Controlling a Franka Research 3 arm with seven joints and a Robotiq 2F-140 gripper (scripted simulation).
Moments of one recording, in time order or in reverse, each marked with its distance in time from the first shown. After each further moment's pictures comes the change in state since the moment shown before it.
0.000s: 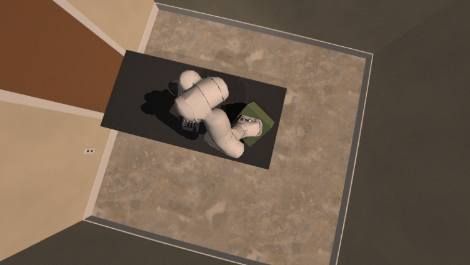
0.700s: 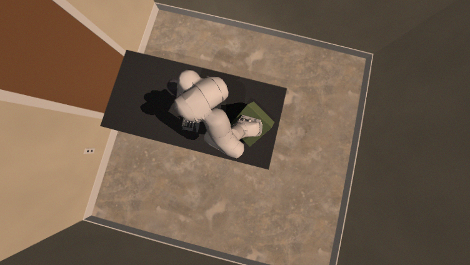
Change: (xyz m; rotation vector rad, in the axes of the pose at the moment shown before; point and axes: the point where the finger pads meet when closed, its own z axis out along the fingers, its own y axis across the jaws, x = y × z) arm 0.000 -0.007 -0.004 0.005 0.001 -0.002
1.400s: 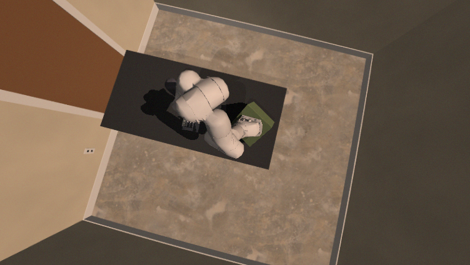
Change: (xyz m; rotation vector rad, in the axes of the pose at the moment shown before) arm 0.000 -0.010 -0.012 0.006 0.001 0.001
